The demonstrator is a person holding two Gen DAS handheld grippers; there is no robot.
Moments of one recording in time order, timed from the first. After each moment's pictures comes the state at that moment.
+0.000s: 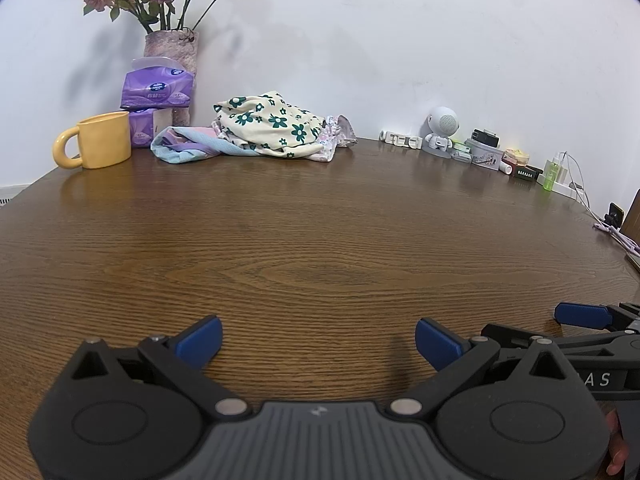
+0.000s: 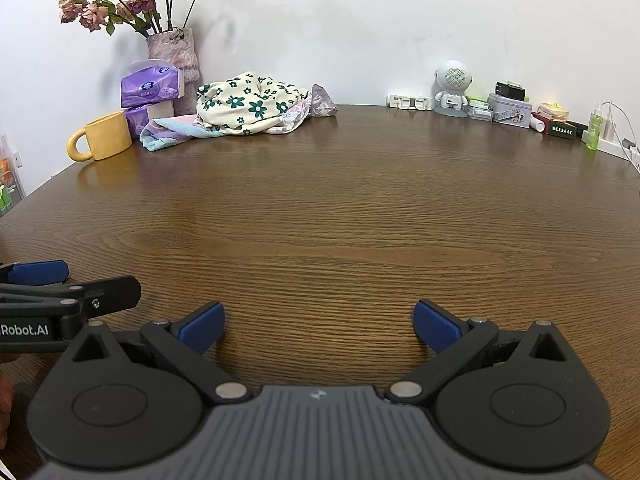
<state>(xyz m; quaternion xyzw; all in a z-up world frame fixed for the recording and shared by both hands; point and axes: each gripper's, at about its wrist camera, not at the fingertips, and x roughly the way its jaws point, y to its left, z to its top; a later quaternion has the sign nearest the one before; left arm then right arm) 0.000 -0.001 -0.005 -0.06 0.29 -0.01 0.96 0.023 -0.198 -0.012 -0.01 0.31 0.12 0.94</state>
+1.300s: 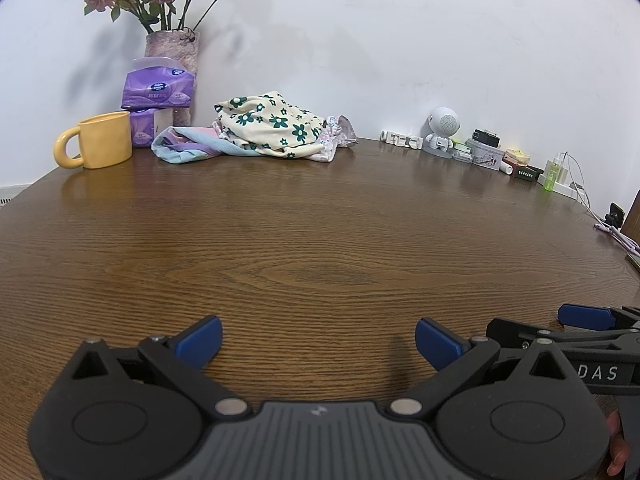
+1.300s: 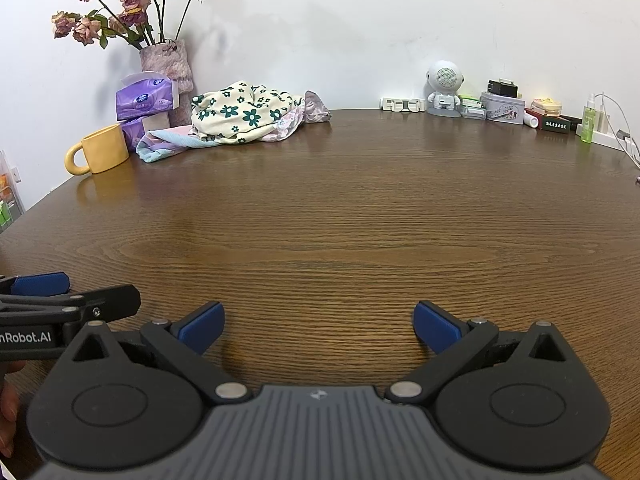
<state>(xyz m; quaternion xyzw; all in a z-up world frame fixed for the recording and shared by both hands) -0.001 -0.001 -0.006 -0.06 0.29 -0.01 0.96 0.021 -0.202 -0.012 0.01 0.30 0.12 0.95</state>
